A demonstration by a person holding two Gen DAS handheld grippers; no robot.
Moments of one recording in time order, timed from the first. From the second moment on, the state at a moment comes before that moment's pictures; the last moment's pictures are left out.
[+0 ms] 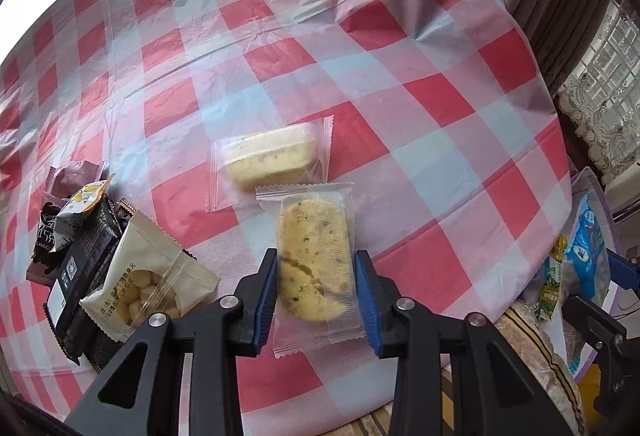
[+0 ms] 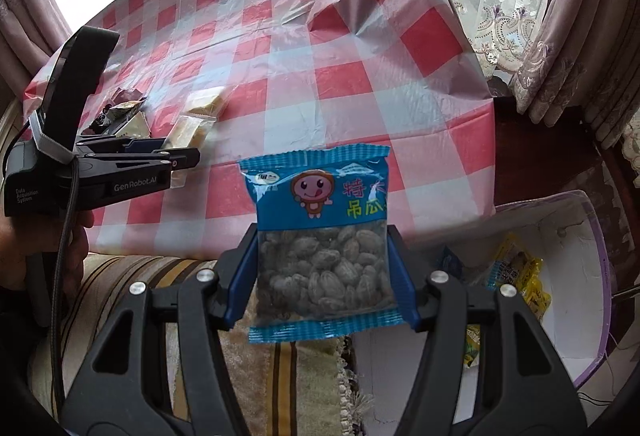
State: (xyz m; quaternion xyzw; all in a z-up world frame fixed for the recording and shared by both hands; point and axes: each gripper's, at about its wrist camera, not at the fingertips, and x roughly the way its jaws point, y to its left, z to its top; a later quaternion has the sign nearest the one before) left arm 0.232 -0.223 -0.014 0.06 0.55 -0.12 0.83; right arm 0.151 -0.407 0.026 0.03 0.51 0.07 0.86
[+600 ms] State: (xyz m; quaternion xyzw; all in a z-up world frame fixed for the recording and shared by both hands) left arm 0.179 -0.362 0.015 0.07 0.54 -0.30 0.79; right arm 0.123 -0.521 -0.002 0.06 0.52 -0.05 0.85
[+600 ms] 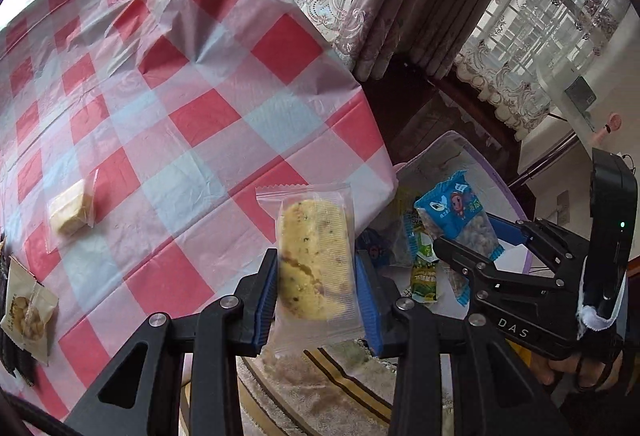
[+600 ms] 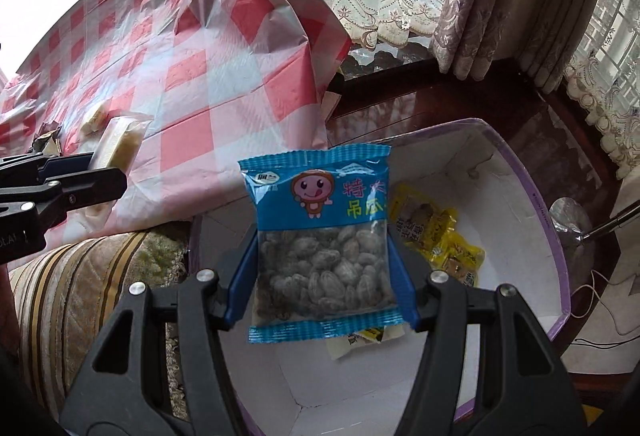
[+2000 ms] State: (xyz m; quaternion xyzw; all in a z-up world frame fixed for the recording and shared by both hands) left arm 0.135 -0.223 0.073 0.01 0.36 -0.21 0.91; right arm 0.133 -0.425 0.060 -0.04 0.40 -0.06 0.91
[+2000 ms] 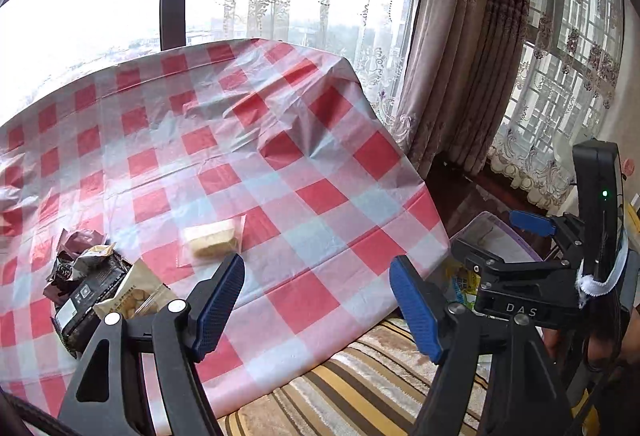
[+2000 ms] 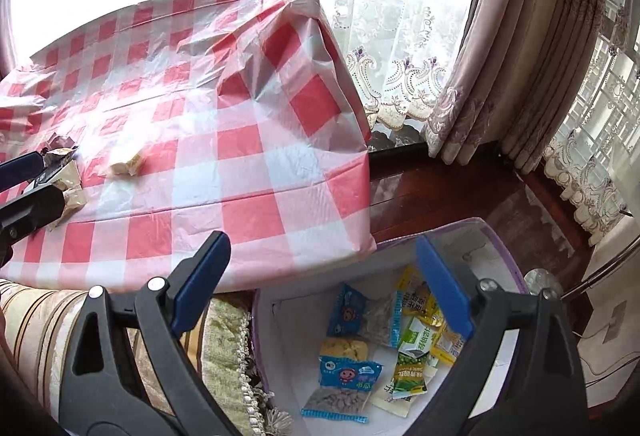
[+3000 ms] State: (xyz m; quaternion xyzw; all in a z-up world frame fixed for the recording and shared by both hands) left arm 0.170 0.037 0.020 -0.18 0.41 0.00 0.89; right arm 0.217 -0.268 0.030 -0.09 0.42 0.13 0.89
